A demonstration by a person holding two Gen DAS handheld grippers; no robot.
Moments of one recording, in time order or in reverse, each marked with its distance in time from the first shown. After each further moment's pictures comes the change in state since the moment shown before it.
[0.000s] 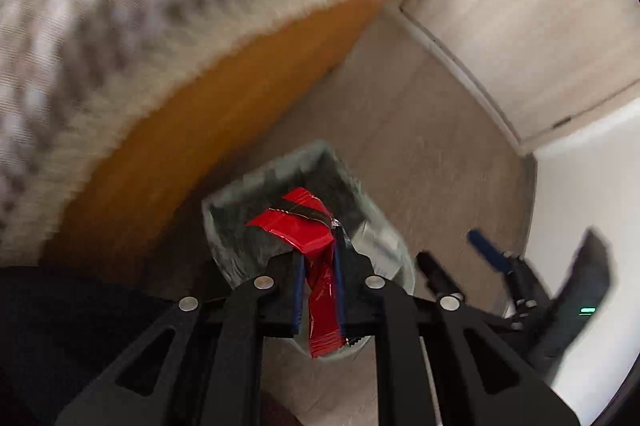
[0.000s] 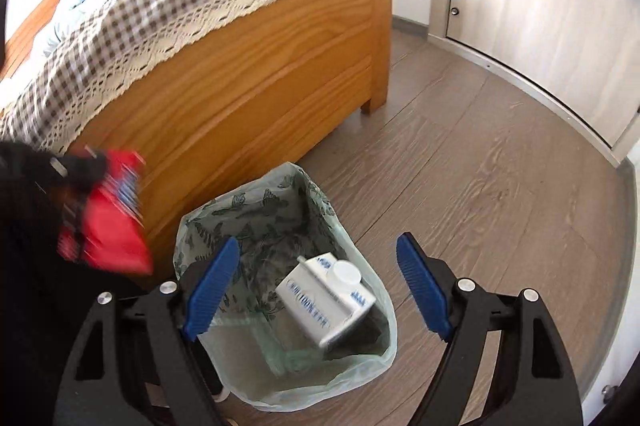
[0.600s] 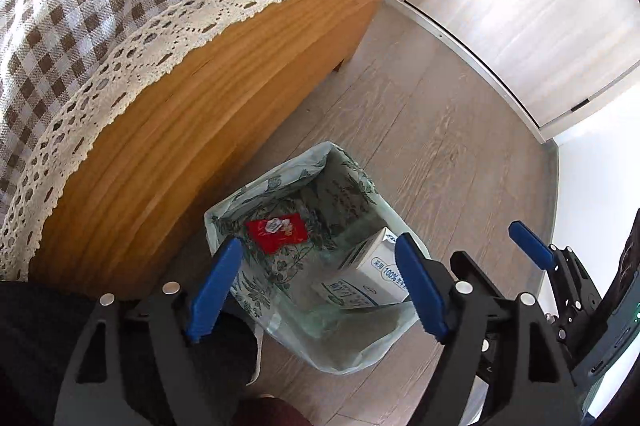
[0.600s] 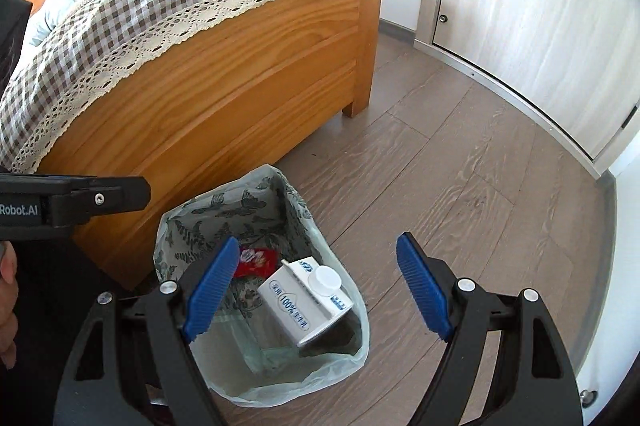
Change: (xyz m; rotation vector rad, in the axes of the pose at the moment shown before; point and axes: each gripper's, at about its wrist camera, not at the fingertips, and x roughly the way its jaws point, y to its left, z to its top) left arm 0.014 -0.014 -0.001 0.045 -0.046 0.062; right arm -0.004 0.005 0.006 -0.042 0.023 -0.082
